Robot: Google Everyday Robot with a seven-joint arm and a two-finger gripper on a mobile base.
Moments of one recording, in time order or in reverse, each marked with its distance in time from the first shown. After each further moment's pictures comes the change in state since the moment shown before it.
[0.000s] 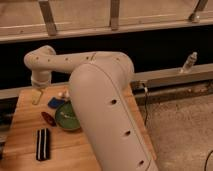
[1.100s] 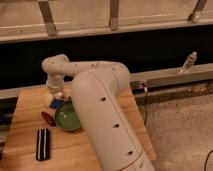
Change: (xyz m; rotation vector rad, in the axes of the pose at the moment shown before) arm 0.063 -0.033 0.077 -0.127 0.075 0.210
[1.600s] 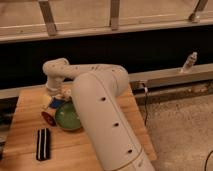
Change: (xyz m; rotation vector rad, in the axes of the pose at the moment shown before) arm -0.014 0.008 0.007 -0.010 -0.040 -0.009
